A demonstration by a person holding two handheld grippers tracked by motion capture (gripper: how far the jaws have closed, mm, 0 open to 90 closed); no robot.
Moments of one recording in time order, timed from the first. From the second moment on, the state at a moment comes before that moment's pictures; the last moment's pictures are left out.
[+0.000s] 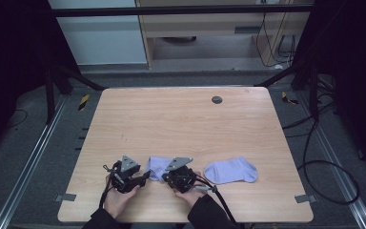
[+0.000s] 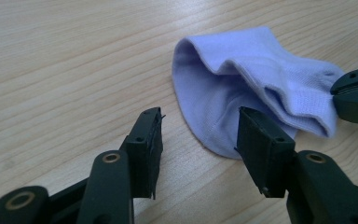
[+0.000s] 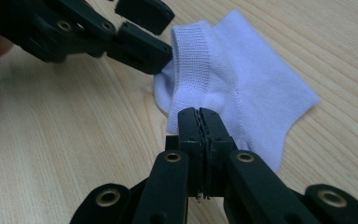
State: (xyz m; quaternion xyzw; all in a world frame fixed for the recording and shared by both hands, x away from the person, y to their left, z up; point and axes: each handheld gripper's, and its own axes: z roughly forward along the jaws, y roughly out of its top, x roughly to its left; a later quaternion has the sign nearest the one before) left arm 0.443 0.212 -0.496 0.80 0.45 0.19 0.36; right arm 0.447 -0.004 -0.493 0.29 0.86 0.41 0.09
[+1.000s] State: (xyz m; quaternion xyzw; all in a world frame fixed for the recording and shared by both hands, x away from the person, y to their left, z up) left arm 0.442 0.202 -0.495 0.82 0.42 0.16 0.35; right arm 0.452 -0.022 -0.457 0.34 0.79 0.50 0.10
